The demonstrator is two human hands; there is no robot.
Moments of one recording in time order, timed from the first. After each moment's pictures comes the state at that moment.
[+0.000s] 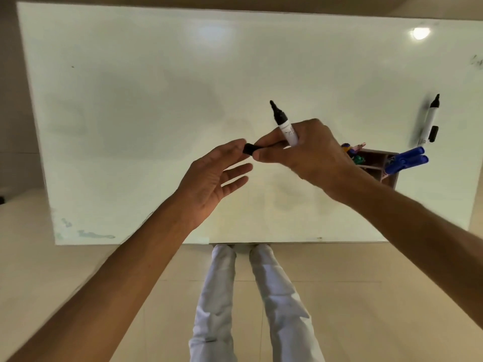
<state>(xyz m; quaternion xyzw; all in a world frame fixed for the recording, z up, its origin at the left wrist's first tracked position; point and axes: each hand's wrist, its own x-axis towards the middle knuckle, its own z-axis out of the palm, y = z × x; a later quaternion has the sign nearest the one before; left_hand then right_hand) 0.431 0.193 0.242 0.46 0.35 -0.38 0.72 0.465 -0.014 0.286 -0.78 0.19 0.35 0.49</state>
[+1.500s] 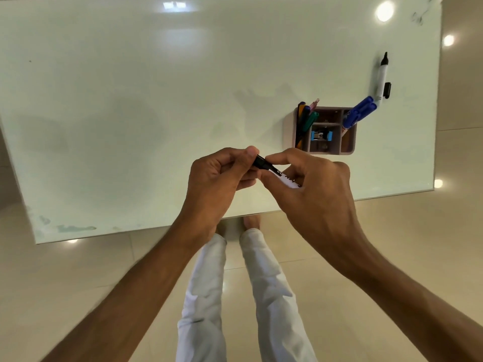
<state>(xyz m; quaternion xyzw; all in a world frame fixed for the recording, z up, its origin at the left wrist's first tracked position) 0.356 0.128 0.309 0.64 0.22 -0.33 0.66 0.324 -0.024 0.353 -0.89 0.21 0.18 0.38</state>
